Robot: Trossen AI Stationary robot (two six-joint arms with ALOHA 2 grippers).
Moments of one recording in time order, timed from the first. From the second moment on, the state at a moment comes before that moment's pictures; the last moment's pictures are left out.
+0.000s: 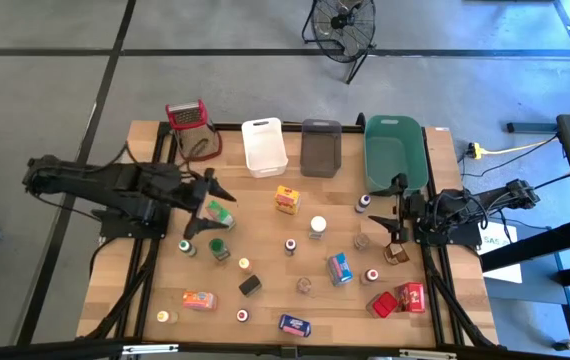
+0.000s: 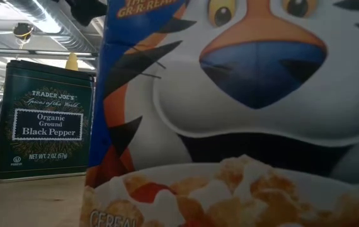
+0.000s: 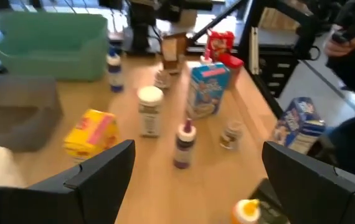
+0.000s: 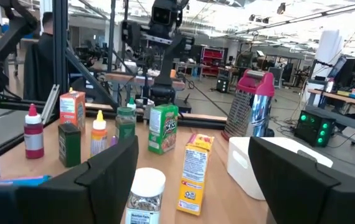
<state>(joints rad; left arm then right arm) -0.12 0.78 0.74 -0.37 0.05 -0.13 0.30 0.04 0.01 0.14 0.34 -0.15</state>
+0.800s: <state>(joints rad) -0.52 1.09 1.00 -0.64 -0.28 -0.31 0.30 0.04 0.01 0.14 0.30 -0.08</state>
